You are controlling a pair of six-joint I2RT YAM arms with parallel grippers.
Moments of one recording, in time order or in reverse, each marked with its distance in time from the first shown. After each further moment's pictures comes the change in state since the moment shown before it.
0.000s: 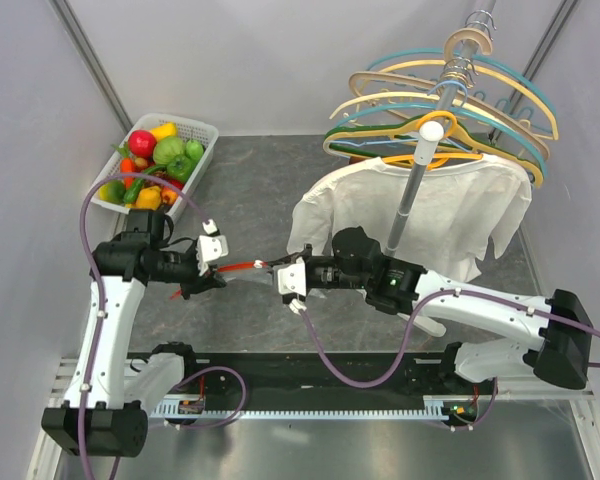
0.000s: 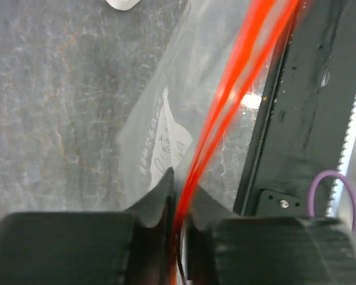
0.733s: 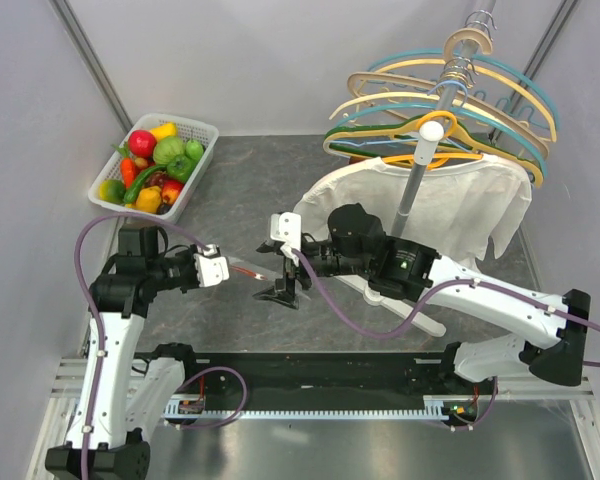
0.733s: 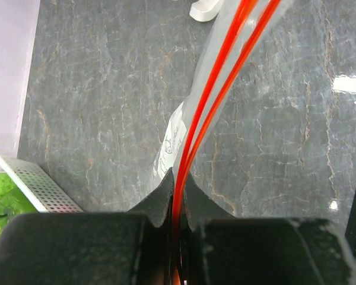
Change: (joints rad) left arm -0.005 -0.233 -0.162 0.315 -0.078 0.130; right arm 0.015 0.019 0.291 -0.322 -0.040 0.568
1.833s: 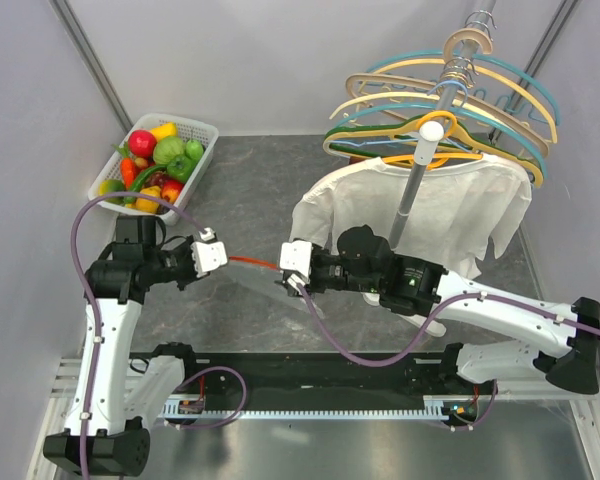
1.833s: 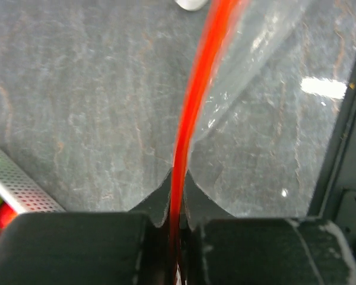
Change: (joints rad) left arm 0.015 0.098 0.109 -0.133 -0.020 -0.066; right arm 0.028 -0.092 -0.194 0.035 0.253 -0.251
